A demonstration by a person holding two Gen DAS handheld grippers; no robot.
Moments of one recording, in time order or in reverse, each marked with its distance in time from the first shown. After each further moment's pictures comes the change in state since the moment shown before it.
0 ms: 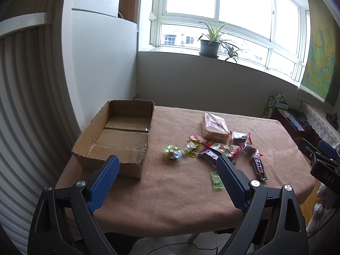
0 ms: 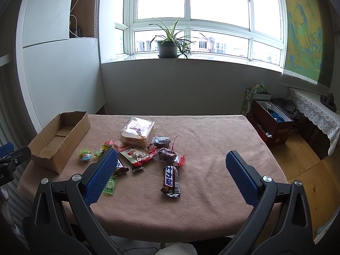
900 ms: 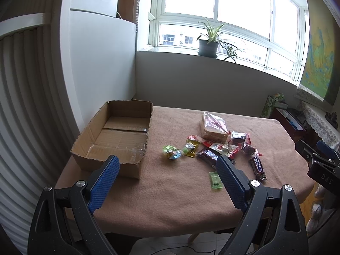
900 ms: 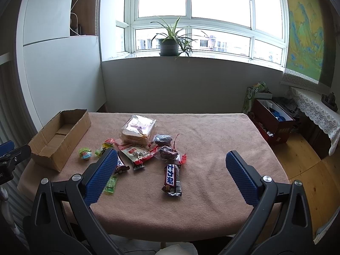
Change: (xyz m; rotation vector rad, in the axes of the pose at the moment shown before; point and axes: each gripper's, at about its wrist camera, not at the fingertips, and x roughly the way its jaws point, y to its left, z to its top) left arm 0.000 -0.003 0.000 0.006 -0.001 -0.005; right arm 0.003 0.003 -0.002 -0.004 0.007 0.005
